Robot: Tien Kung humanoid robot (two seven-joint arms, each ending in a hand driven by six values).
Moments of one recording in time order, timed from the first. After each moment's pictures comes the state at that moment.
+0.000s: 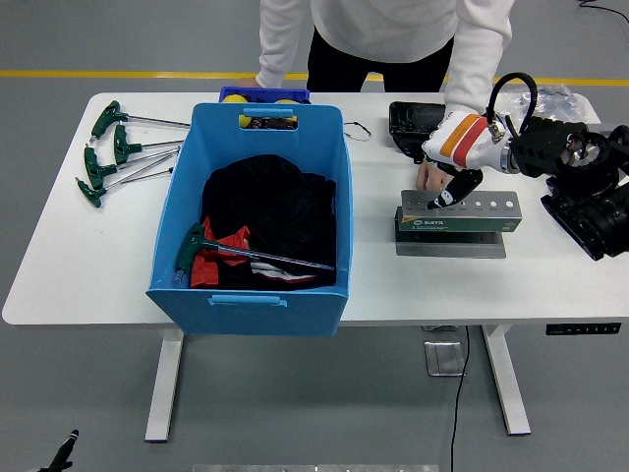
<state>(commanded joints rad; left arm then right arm) -0.17 0.09 -0.70 -0.20 0.37 0.37 0.05 1.14 -0.15 0.29 0.36 -2.27 -0.25 0.46</state>
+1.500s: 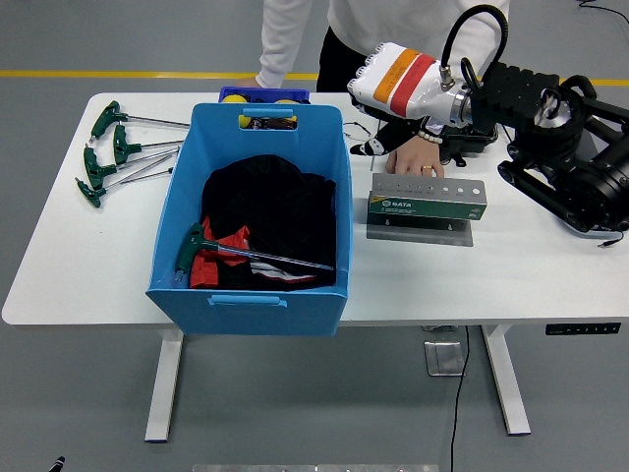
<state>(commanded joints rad) -0.12 0.10 -0.78 -0.19 0.46 0.37 0.07 1.26 -0.24 0.29 0.87 -2.10 -0.27 0.29</state>
